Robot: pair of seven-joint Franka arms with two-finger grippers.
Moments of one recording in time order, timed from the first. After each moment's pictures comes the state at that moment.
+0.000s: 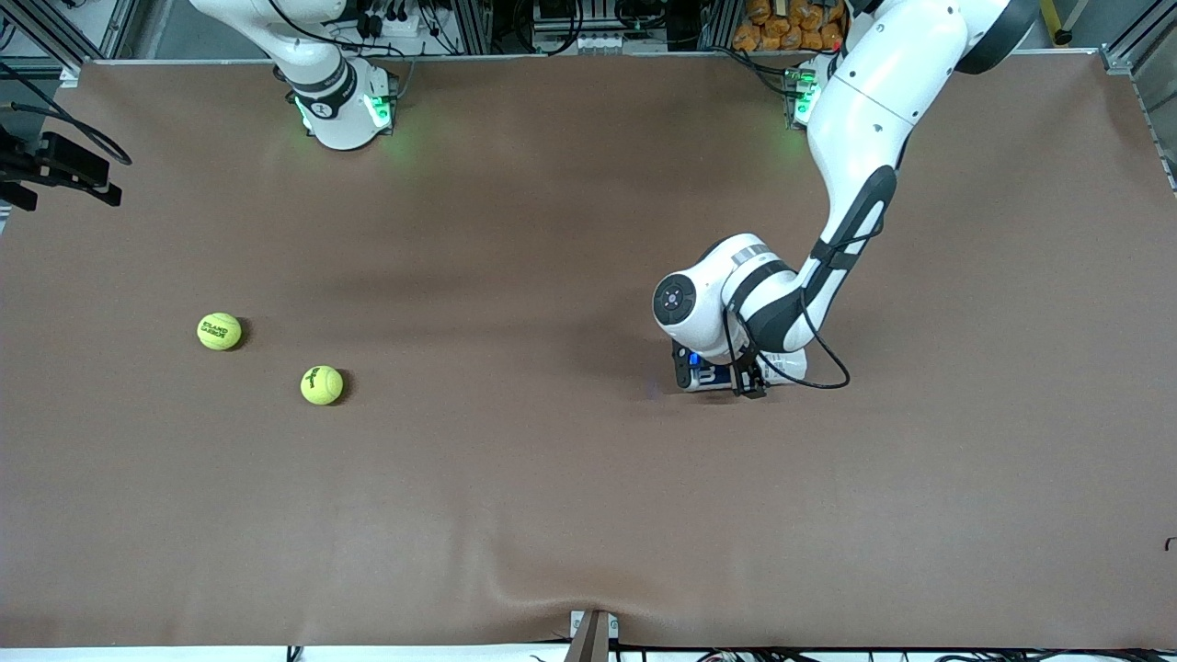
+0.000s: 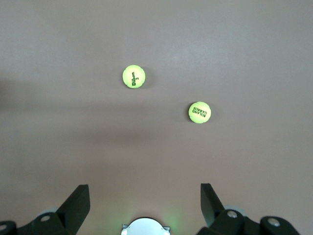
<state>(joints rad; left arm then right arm) -0.34 0.74 -0.29 -1.66 0.73 1.95 0.49 -0.06 -0.05 0.00 -1.52 0.01 1.38 -0.11</state>
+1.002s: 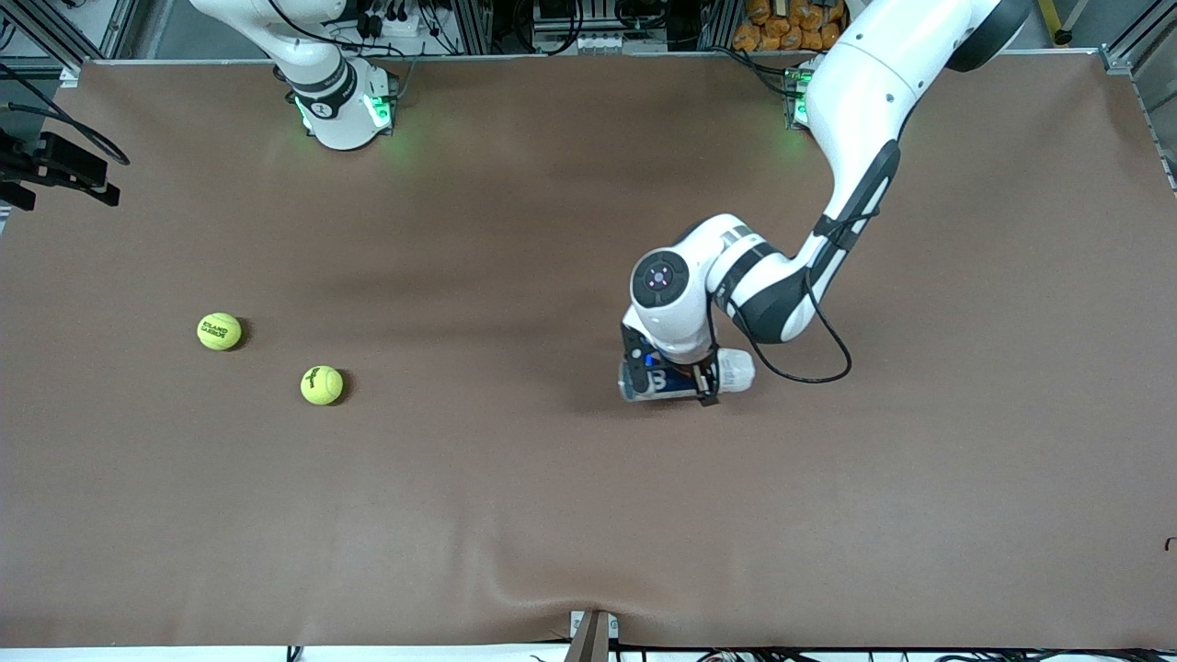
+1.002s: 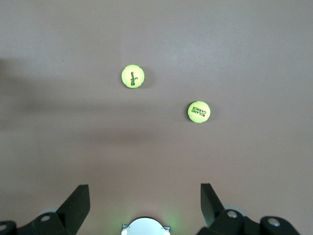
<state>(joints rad) -0.35 0.73 -0.39 -1.46 0.54 1.99 0.47 -0.07 -0.05 -0.01 -1.52 0.01 1.38 -0.11</state>
